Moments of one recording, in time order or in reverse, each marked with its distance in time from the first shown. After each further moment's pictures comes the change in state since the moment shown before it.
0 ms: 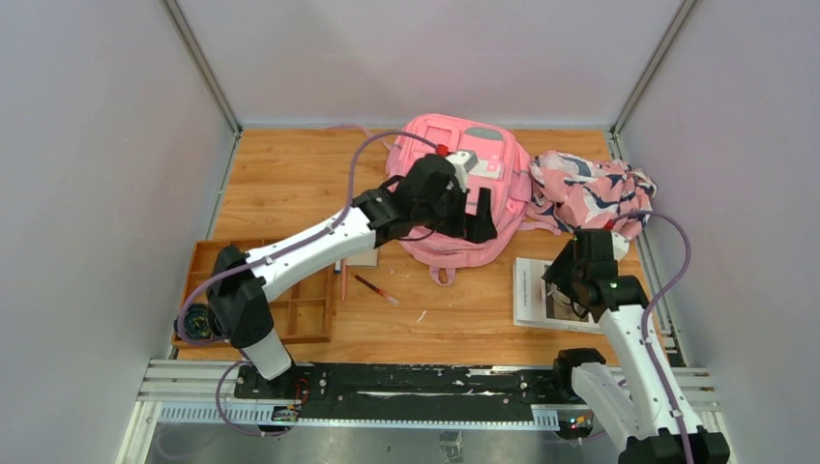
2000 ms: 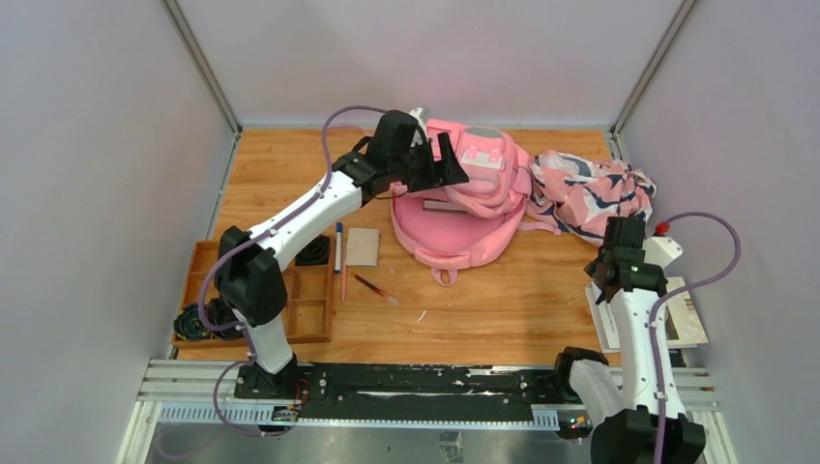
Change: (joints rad) left arm 0.234 0.121 0.146 0.009 0.089 -0.170; right arm -0.250 0.105 0.144 -0.100 0.290 0.007
